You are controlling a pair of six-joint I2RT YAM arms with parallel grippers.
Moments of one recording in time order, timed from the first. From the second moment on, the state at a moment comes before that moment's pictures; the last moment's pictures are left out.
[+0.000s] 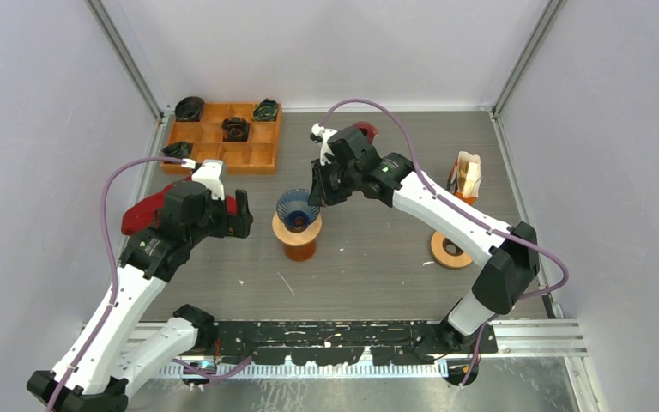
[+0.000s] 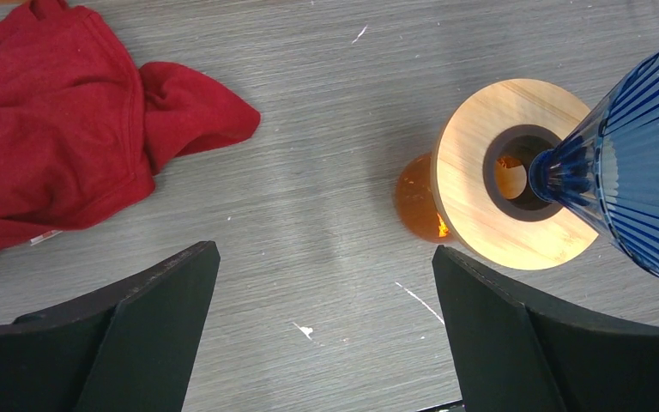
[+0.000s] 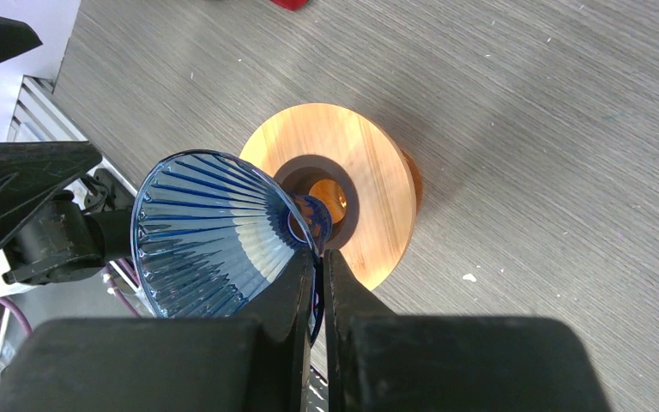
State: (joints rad) left arm -0.41 0.80 0.95 -0.75 -0.11 -0.21; right arm 0.77 1.59 1.51 -0.65 -0.21 0.41
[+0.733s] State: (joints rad) left arm -0.41 0.81 0.96 -0.78 -0.07 -0.46; right arm 0.78 1.66 1.51 -0.62 -0.21 0.40
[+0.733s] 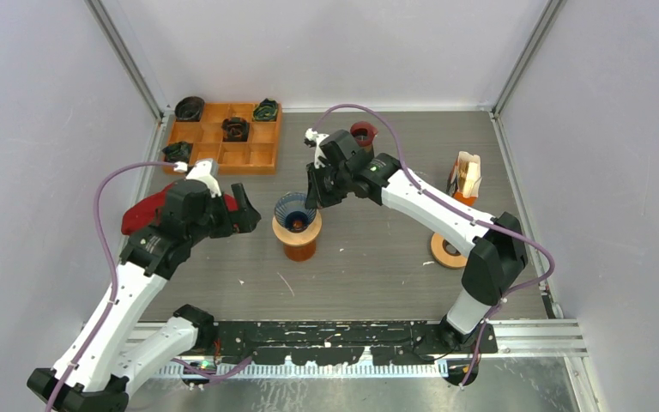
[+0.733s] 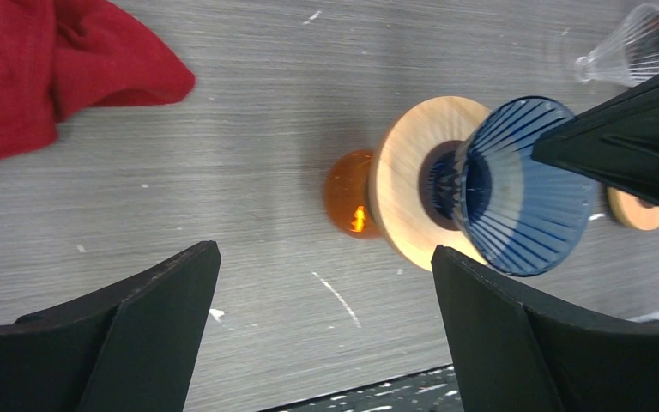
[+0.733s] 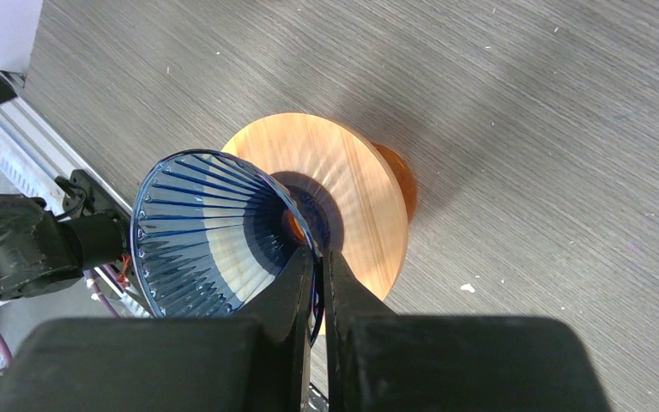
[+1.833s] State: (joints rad) left arm -0.41 1.07 0.96 -0.55 0.24 -0.71; right arm 0.81 1.68 1.52 -0.62 -0.14 0.38
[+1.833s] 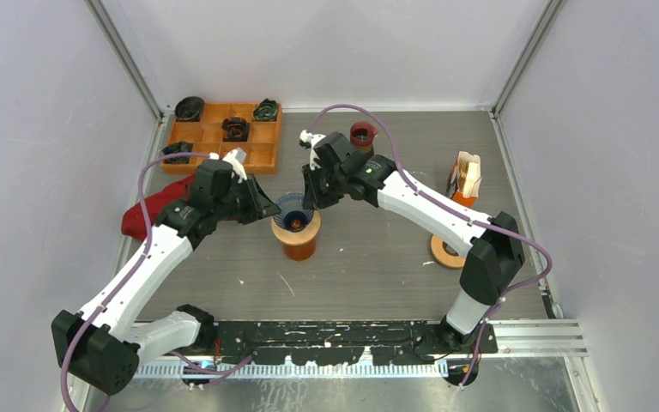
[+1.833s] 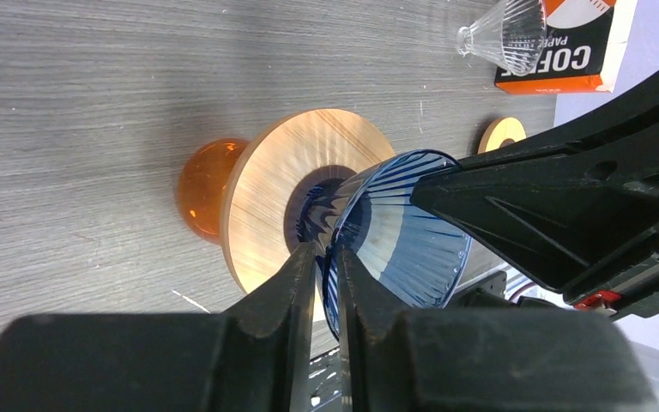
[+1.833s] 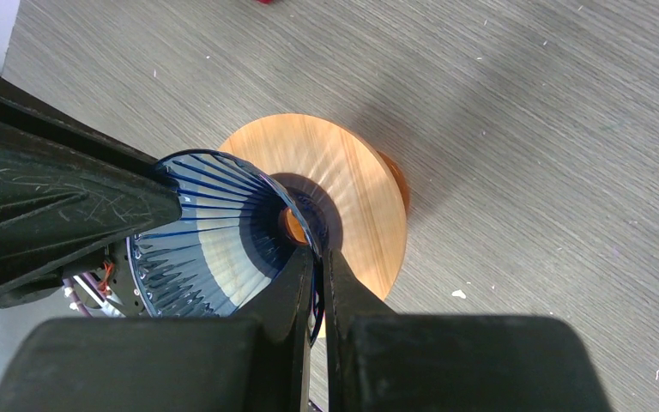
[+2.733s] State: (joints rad) left arm -0.42 1.05 0.89 -0.47 0.22 -0.71; right arm 0.82 1.66 1.44 -0.53 -0.11 0.38
